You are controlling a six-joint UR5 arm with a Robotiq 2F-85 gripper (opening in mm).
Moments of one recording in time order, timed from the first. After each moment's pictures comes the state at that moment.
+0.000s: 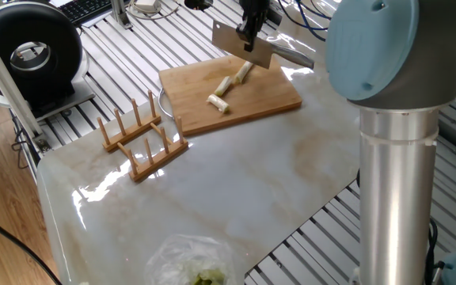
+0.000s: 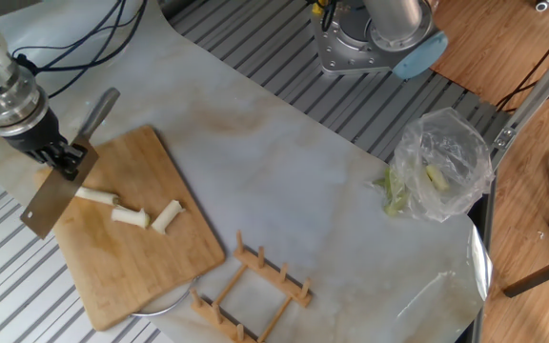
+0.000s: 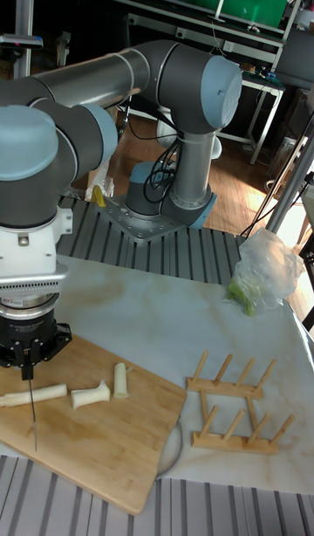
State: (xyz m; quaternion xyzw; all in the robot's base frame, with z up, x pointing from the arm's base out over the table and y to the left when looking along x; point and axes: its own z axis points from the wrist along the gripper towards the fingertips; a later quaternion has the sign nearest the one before) arm 0.684 -0.162 0.081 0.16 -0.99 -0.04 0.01
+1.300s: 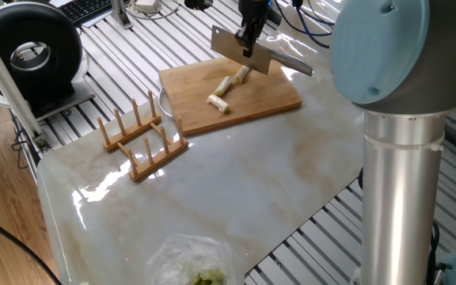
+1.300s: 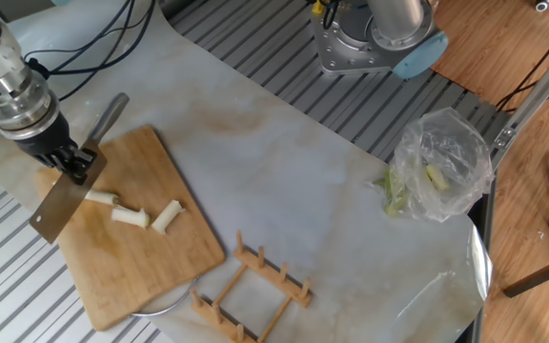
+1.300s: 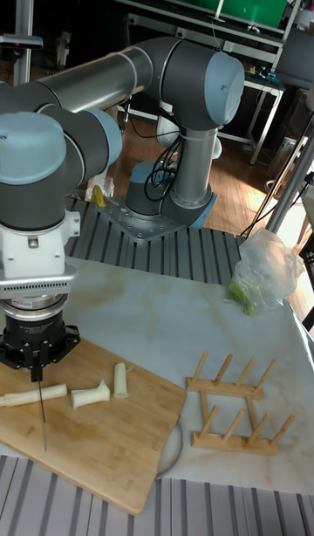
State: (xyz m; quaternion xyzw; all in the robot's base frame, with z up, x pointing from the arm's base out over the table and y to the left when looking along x) arm 0.684 -0.148 0.073 0.16 -0.99 -0.05 0.00
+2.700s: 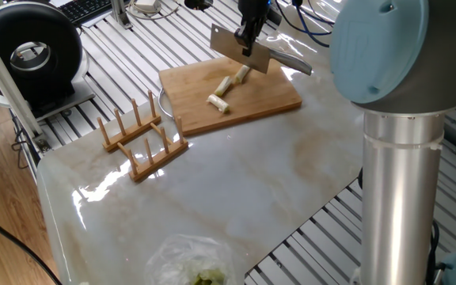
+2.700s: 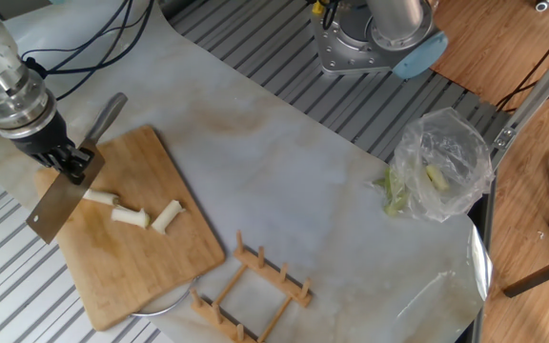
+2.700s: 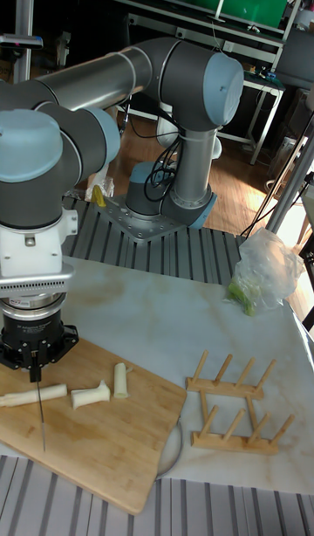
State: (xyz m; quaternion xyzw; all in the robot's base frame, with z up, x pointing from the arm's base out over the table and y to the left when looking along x) arm 0.686 -0.151 0.075 0.16 -0.99 -0.05 0.00
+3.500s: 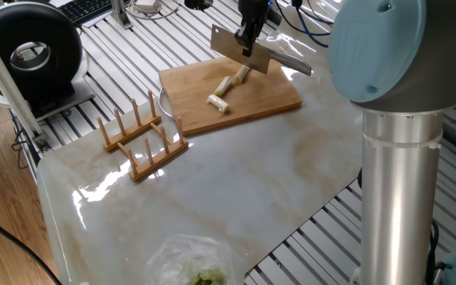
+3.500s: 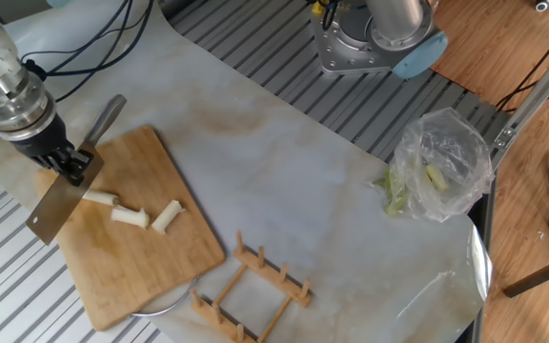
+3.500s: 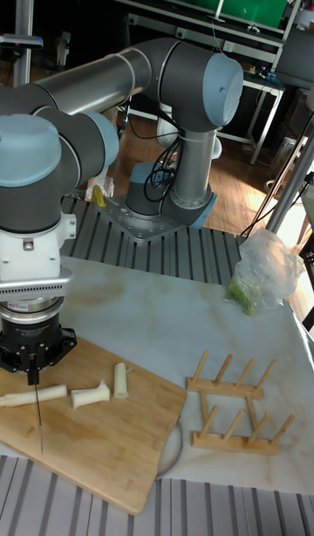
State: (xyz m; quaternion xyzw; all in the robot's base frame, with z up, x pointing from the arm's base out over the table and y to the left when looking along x) arm 0.687 -0.152 0.070 0.16 -0.99 -0.05 0.00
